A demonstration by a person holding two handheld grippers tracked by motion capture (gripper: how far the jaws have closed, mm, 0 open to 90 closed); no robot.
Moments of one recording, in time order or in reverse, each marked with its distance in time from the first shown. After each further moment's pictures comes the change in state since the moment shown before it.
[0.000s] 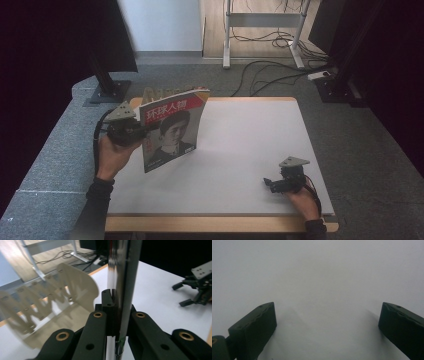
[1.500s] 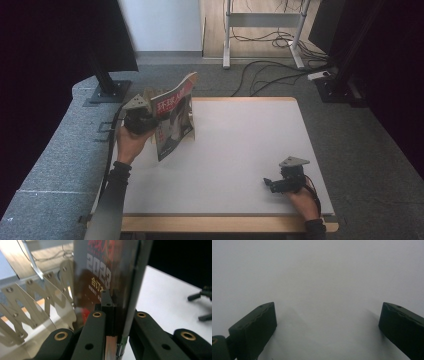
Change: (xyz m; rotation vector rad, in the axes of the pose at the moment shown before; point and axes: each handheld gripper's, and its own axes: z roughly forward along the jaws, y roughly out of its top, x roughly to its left) left arm 0.032 -0.007 0.069 0.003 -0.029 -0.066; right arm 0.000 0.000 0.000 -0.001 0.002 0.002
